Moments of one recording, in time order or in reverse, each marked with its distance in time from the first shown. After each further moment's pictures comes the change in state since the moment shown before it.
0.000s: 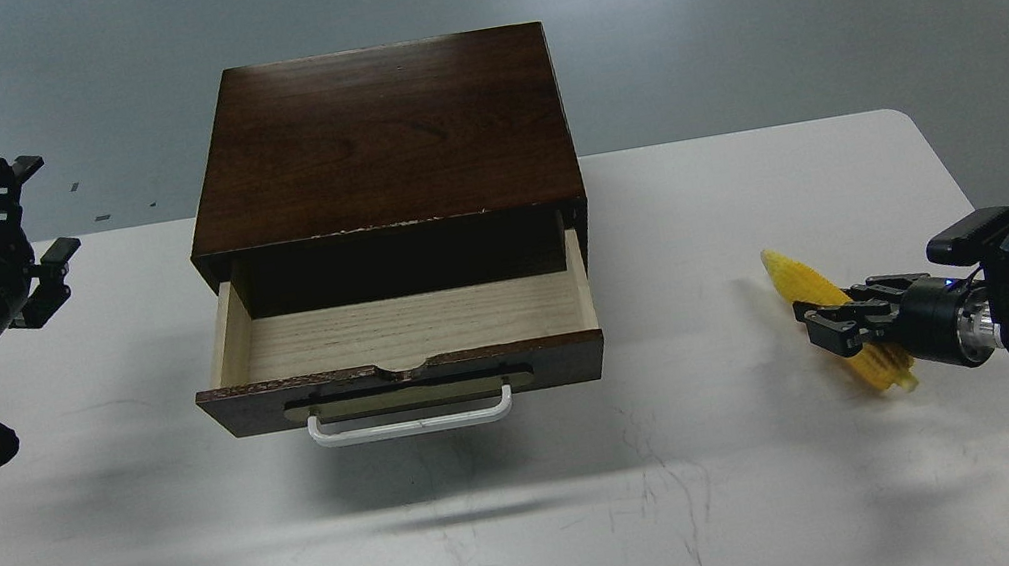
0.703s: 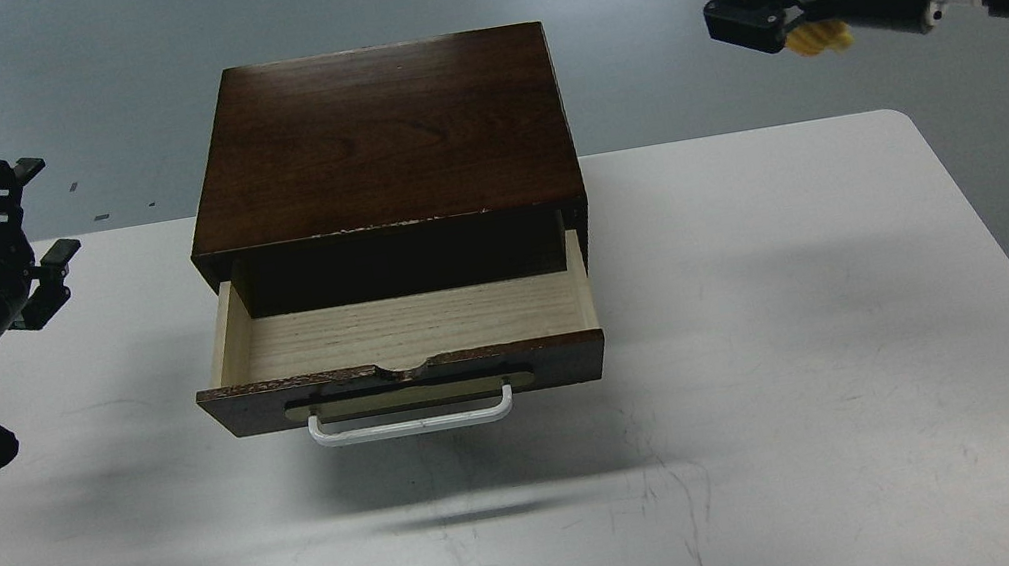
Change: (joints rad) left arm 0.003 0.002 -0.002 0.001 0.011 0.000 -0.006; right arm 0.672 -0.008 -0.007 0.166 -0.281 -0.095 0.081
